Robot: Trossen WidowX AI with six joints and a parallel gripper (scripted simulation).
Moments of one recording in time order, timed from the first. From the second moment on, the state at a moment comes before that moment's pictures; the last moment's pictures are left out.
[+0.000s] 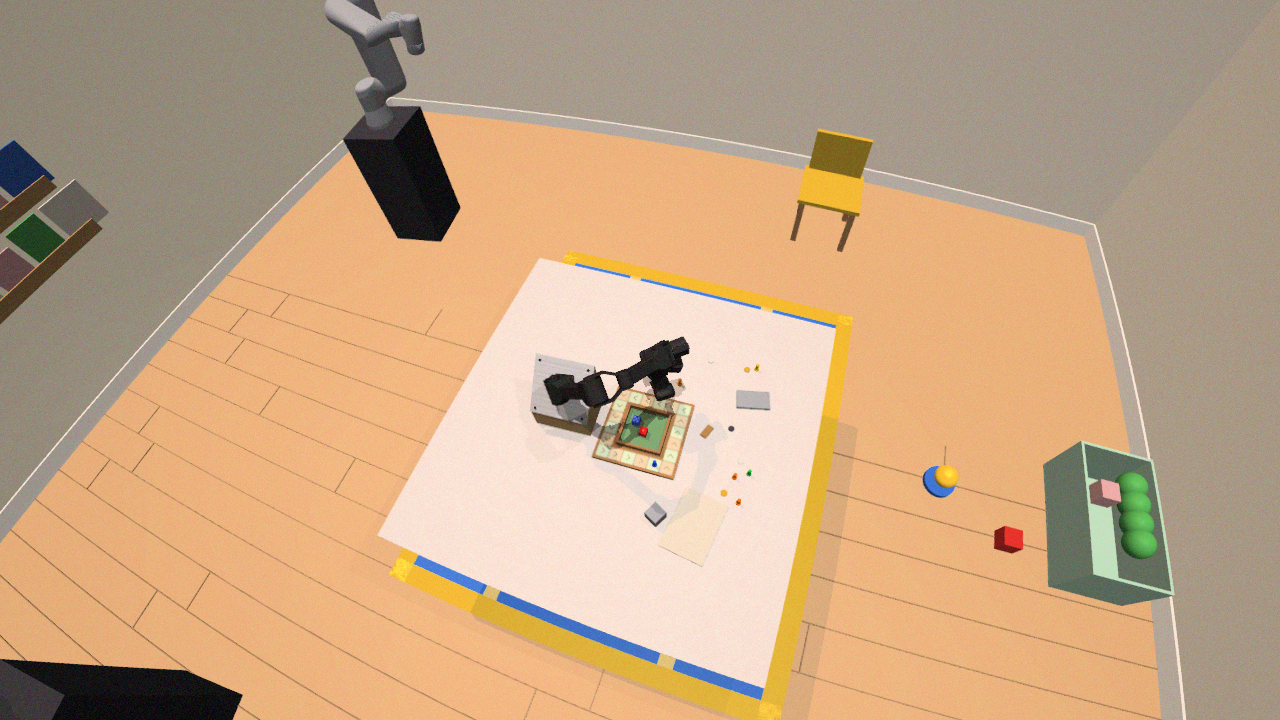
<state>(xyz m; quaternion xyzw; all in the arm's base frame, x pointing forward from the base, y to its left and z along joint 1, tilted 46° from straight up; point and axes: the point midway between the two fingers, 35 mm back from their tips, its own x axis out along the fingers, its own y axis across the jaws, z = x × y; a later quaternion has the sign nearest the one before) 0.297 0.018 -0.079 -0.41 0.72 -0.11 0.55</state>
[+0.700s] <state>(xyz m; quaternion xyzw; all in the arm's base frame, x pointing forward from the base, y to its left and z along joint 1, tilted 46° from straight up) 0.258 -0.029 -0.132 -0.41 0.72 -0.11 0.55</state>
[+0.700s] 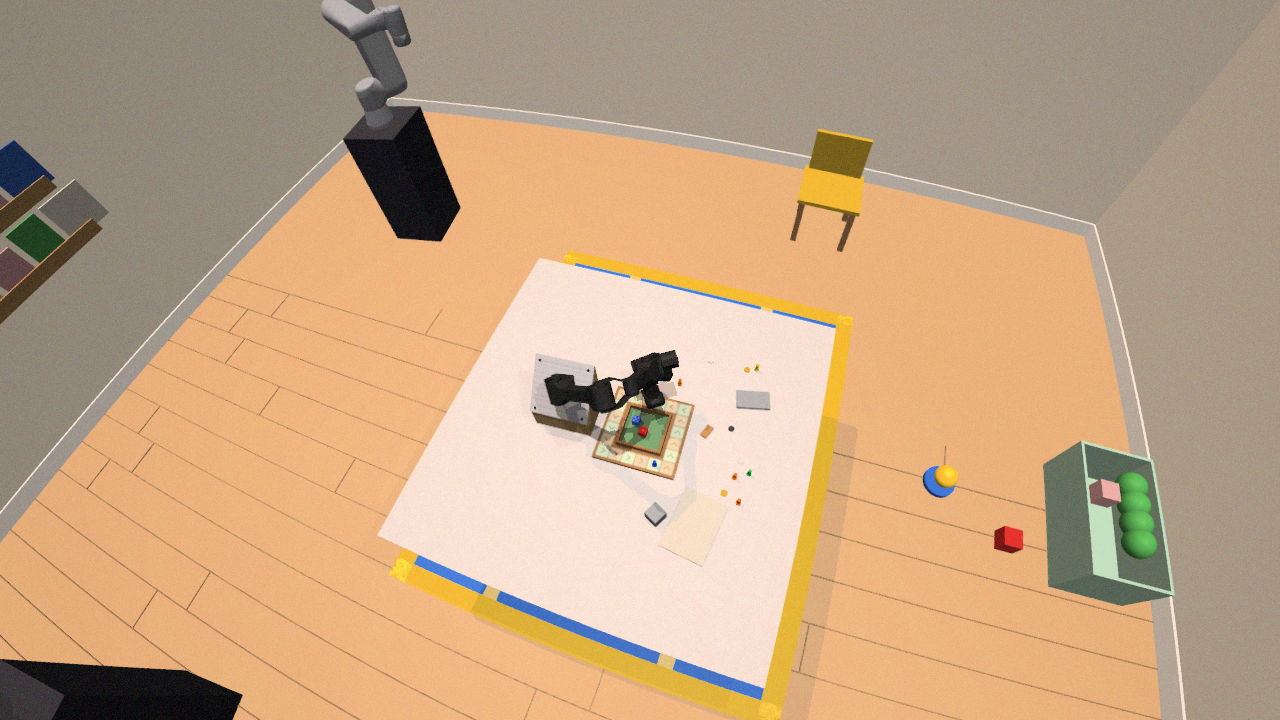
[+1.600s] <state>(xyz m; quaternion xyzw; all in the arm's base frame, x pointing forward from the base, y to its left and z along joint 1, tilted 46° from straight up) 0.252 -0.056 -0.156 -0.41 0.72 -0.11 0.55</state>
